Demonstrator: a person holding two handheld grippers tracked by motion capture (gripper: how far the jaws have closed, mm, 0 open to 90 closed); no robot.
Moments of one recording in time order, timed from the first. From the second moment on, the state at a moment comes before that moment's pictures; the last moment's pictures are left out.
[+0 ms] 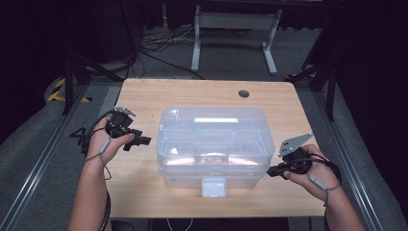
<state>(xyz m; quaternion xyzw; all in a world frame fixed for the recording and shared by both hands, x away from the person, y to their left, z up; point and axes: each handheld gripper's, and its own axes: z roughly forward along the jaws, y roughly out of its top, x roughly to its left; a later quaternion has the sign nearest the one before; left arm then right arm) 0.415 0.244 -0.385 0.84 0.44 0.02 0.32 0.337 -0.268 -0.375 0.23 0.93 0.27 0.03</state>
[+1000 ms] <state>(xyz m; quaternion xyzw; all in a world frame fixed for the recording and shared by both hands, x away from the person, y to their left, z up) 0.405 0.247 -0.388 0.84 0.44 0.03 0.32 0.336 -0.287 -0.354 0.23 0.92 0.31 0.03</state>
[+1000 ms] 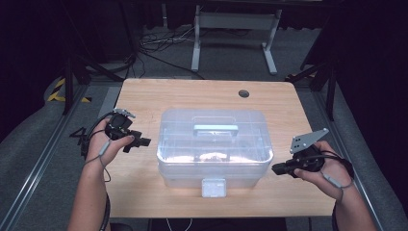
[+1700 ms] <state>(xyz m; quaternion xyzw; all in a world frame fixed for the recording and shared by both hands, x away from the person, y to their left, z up) 0.370 0.256 -0.389 0.84 0.45 0.04 0.31 0.368 -0.304 -0.326 0.26 0.85 0.44 0.12</state>
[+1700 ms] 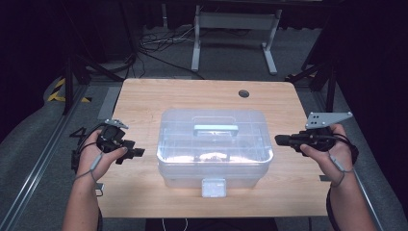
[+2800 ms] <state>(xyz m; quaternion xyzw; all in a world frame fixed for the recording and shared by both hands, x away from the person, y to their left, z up) 0.372 0.264 -0.399 0.82 0.47 0.06 0.31 0.422 -0.350 -0.380 0.36 0.81 0.41 0.18</state>
